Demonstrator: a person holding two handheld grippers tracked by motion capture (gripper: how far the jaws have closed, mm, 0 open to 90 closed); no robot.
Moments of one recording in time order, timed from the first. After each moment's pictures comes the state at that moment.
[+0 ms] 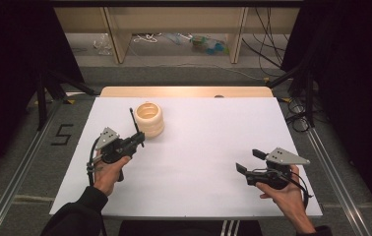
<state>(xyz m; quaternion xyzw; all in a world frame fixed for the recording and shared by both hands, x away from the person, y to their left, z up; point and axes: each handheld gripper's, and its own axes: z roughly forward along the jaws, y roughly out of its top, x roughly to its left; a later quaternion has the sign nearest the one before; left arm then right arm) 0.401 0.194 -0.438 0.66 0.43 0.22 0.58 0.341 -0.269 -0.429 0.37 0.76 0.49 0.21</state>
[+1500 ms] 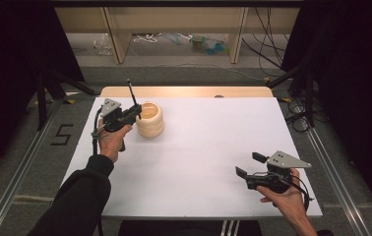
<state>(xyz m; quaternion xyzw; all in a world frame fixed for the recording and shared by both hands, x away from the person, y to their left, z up) 0.479 0.192 -0.409 0.63 0.46 0.27 0.57 0.334 -0.270 -0.431 0.37 0.76 0.50 0.21</state>
